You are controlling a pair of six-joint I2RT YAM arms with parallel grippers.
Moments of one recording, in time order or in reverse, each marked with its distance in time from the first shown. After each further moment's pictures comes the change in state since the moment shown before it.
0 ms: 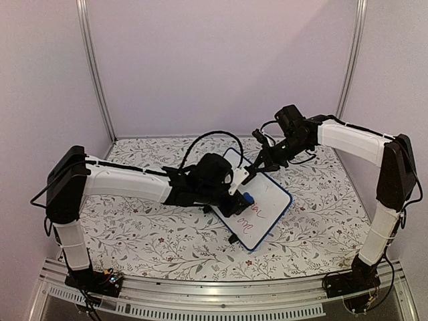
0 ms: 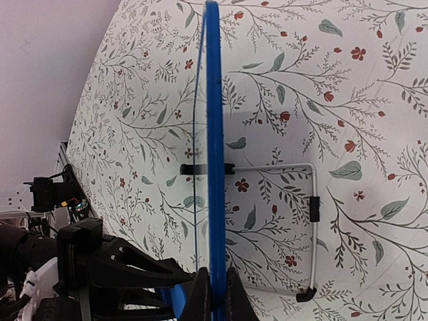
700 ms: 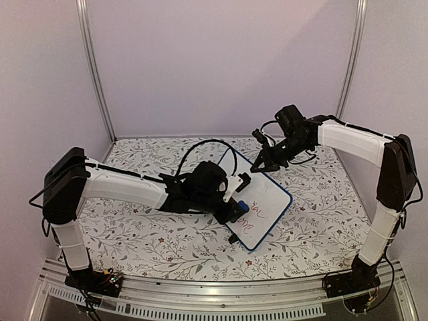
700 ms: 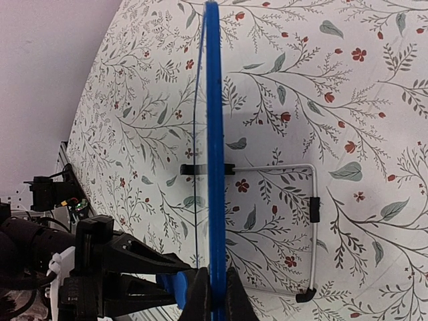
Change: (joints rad) left arm 0.000 -0.025 -0.111 0.063 0.021 -0.067; right arm 0.000 -0.002 -0.004 0.005 -0.001 -0.004
